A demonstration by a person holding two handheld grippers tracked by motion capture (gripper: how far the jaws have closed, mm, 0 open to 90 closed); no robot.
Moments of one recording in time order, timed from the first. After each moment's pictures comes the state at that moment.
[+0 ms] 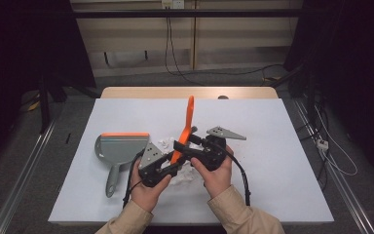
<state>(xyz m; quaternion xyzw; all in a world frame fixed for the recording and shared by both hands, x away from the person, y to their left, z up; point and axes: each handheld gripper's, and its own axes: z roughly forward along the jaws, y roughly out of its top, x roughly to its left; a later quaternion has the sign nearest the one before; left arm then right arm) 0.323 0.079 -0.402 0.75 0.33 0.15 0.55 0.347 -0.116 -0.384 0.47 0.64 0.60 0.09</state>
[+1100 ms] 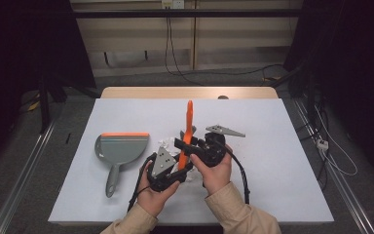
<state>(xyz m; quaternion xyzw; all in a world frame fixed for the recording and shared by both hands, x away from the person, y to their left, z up) 0.312 0.060 -0.402 0.78 0.28 0.18 0.53 0.350 -0.115 -0.379 0.50 0.64 0.58 0.06</state>
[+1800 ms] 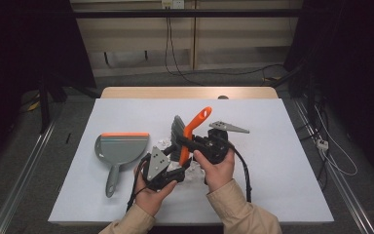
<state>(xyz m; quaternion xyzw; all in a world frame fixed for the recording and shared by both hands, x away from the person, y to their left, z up) 0.316 0.073 -0.405 0.74 0.28 0.23 0.56 0.351 -0.122 -0.364 0.46 0.64 0.61 0.05</state>
